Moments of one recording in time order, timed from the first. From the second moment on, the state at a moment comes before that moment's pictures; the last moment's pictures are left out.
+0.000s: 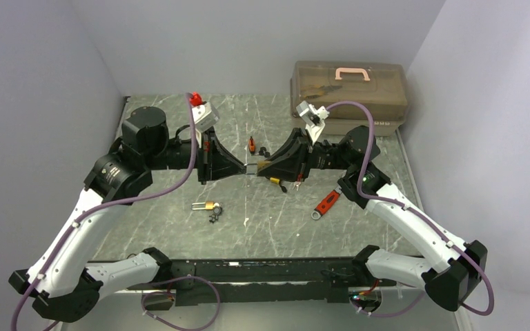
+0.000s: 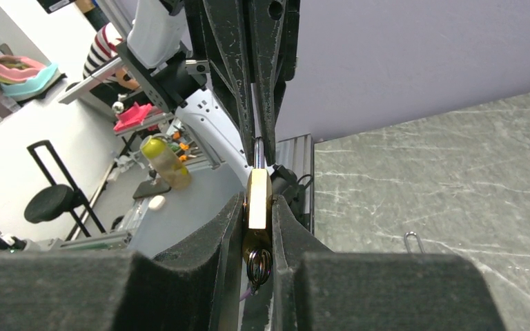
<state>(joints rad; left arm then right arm) -0.63 1.05 1.47 -0.66 0.76 -0.20 0.66 1.08 1.01 0.37 -0.95 0.62</state>
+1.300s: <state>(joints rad) -0.61 1.04 1.39 -0.57 0.78 -0.29 0.67 1.14 1.02 0.41 -0.96 0.67</state>
